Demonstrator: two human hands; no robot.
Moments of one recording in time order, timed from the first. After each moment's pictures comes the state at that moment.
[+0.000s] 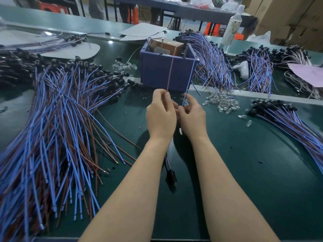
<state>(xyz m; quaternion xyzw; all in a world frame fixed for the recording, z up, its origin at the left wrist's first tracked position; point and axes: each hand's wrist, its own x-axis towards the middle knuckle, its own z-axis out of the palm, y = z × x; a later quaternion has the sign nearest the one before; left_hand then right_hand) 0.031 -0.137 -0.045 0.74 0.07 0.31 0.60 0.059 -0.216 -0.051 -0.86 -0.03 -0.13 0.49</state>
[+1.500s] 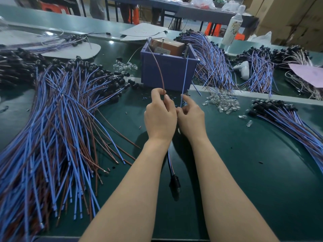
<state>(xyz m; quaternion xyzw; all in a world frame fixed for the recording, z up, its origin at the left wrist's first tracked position) 0.032 -0.135 -0.047 0.79 0.08 0.30 0.53 0.062 -0.216 -0.057 -0.88 -0.04 -0.12 0.47</state>
